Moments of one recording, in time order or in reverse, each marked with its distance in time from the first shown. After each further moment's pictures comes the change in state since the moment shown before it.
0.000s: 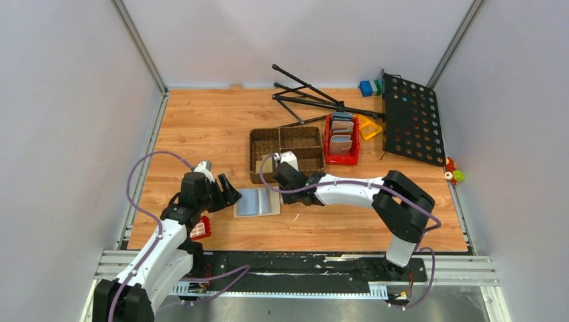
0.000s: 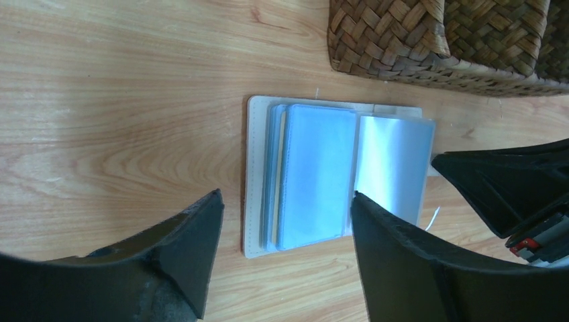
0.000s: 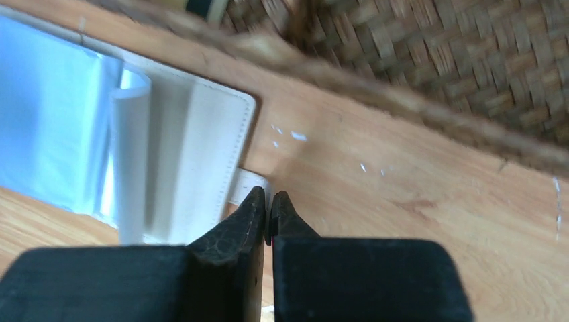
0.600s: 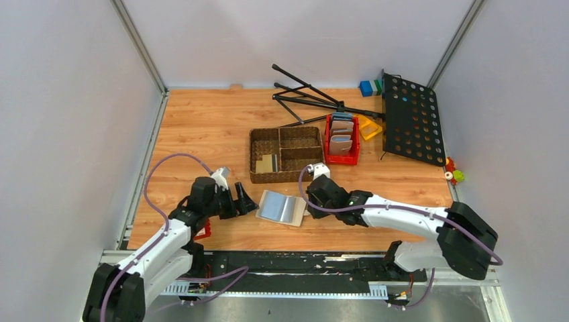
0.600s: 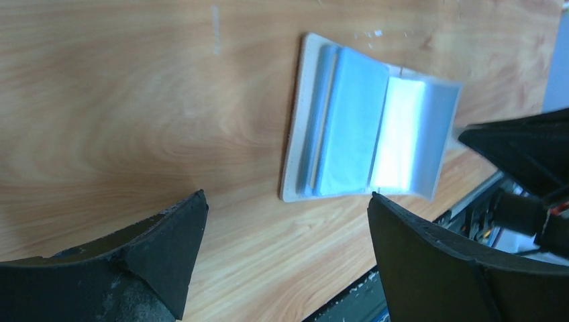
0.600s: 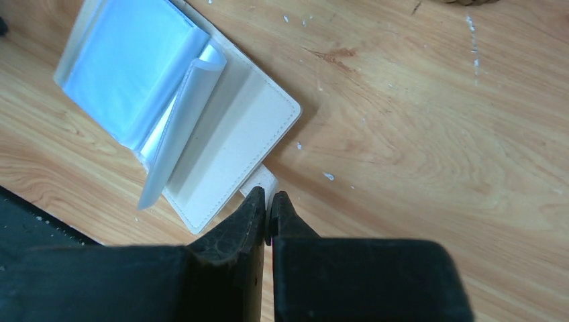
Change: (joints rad) left arm -0.090 0.056 -0.084 0.148 0.196 -0.022; right arm -0.026 -0.470 -0.426 0.031 -0.082 0.009
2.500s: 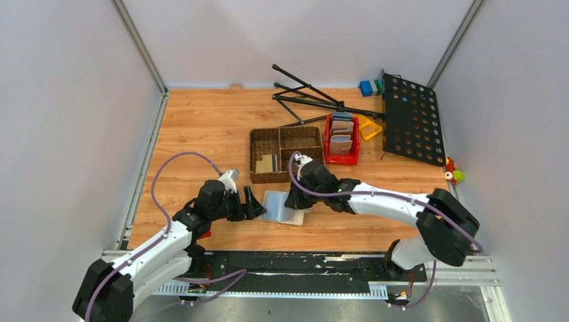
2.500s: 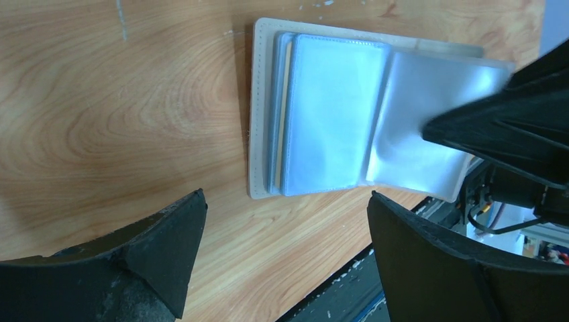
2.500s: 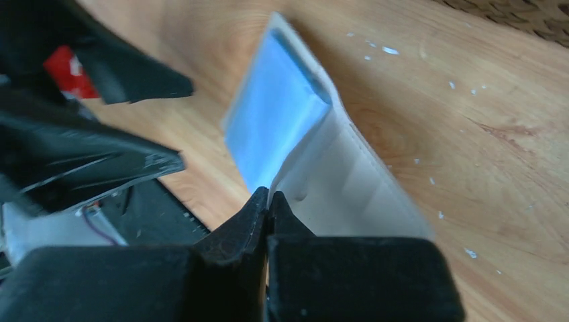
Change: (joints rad) left arm -0.223 -0.010 0.009 0.034 -0.097 -0.061; right arm -0.060 0.179 0.140 0.138 -0.308 0.116
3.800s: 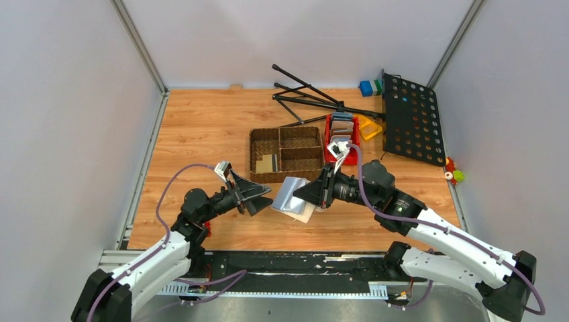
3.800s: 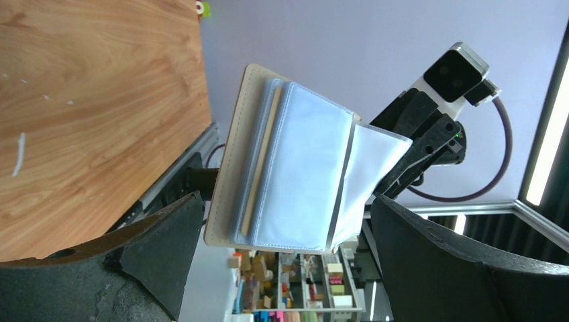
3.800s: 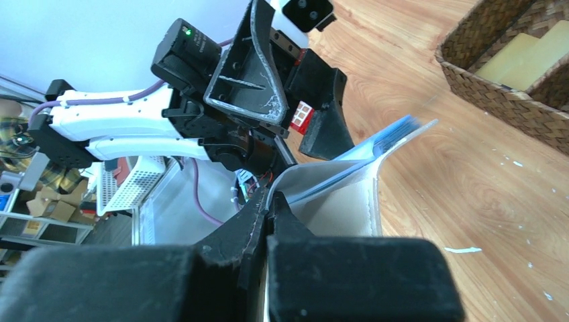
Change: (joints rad) left arm -0.001 -0.126 -0.142 0.744 0.254 -0.869; right arm -0.017 -0.653 -0.068 0.053 -0.187 -0.008
